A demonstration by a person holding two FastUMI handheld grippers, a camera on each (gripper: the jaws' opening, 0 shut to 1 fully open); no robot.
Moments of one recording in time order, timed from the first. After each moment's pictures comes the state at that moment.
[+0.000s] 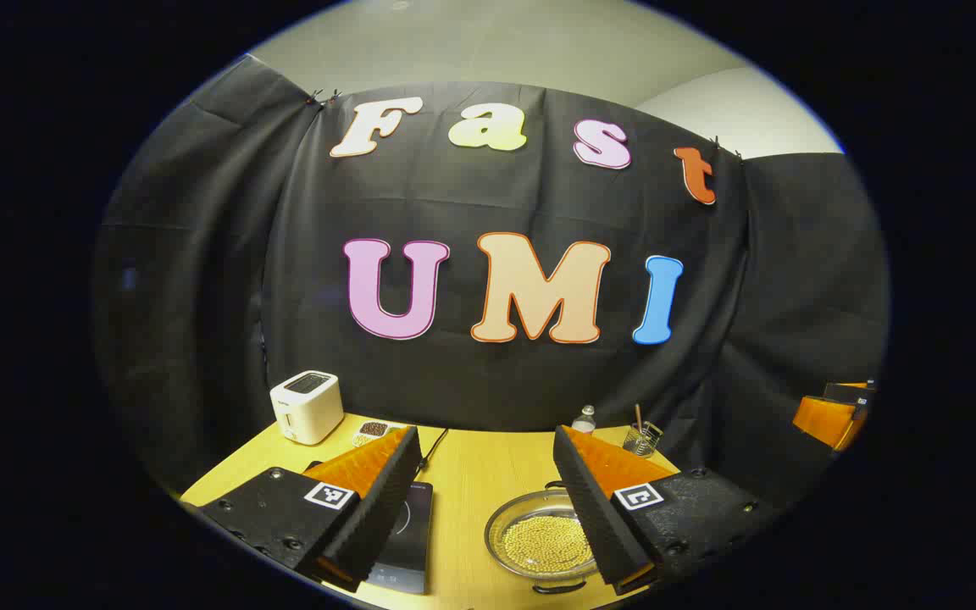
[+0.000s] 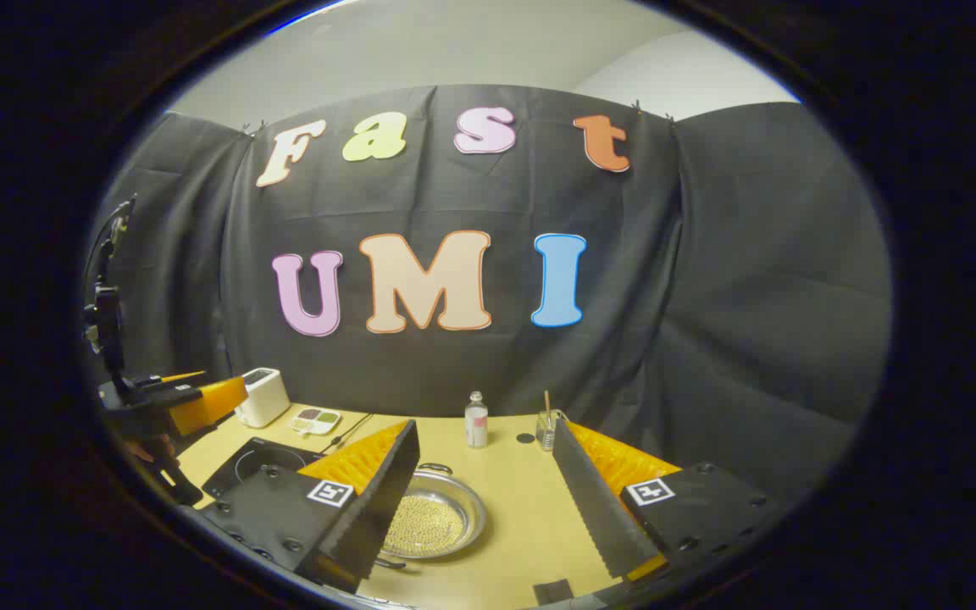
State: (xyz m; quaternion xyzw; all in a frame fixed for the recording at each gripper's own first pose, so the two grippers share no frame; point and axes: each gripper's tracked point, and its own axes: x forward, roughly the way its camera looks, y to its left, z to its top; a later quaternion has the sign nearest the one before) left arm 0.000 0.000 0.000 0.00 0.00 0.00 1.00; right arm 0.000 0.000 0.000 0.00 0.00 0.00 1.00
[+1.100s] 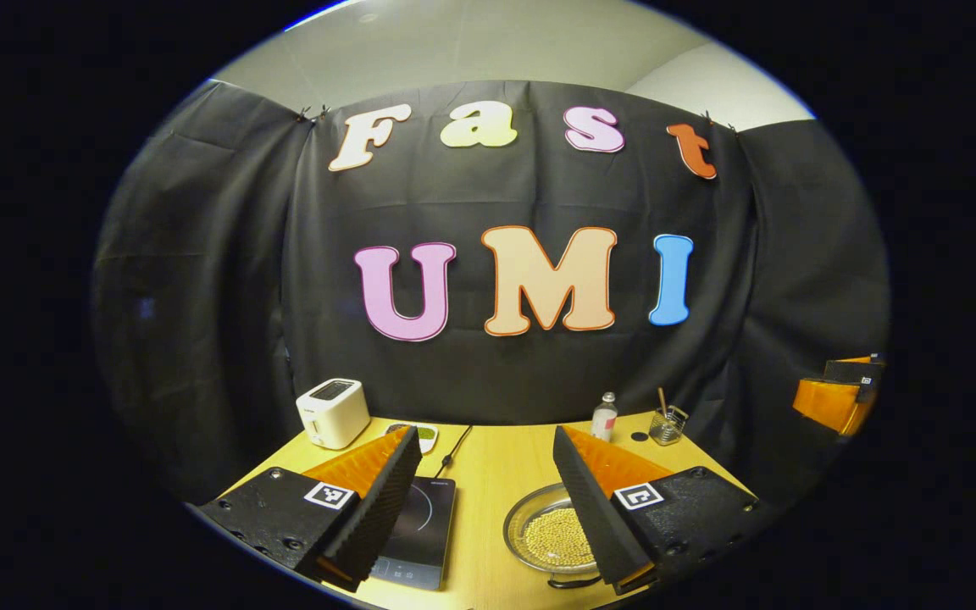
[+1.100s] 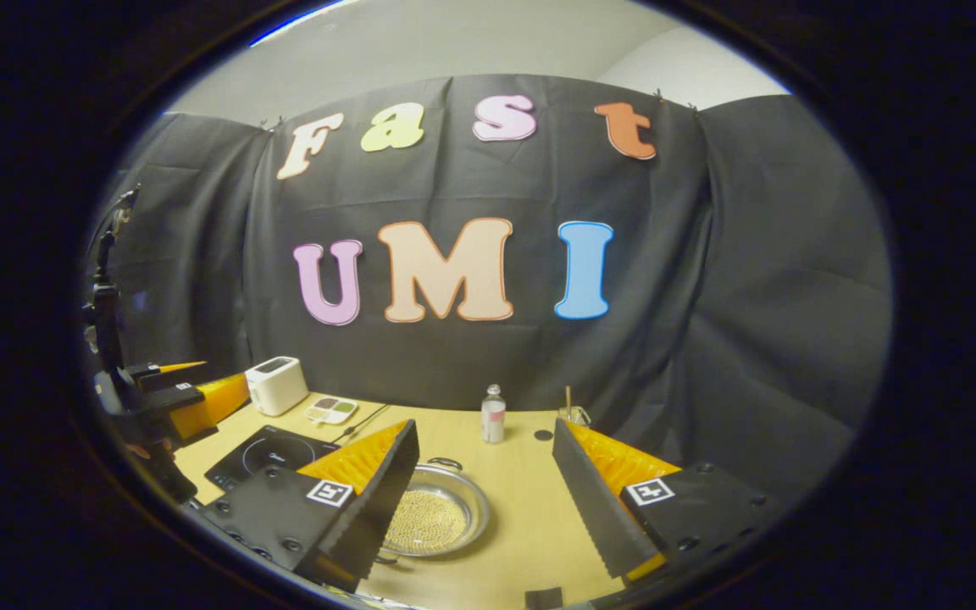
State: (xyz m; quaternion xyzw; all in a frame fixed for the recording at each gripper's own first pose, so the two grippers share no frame) left arm -0.011 -0.008 -0.010 0.05 0.01 0.05 1.00; right arm 0.032 -0.001 -0.014 0.00 0.02 0.07 1.00
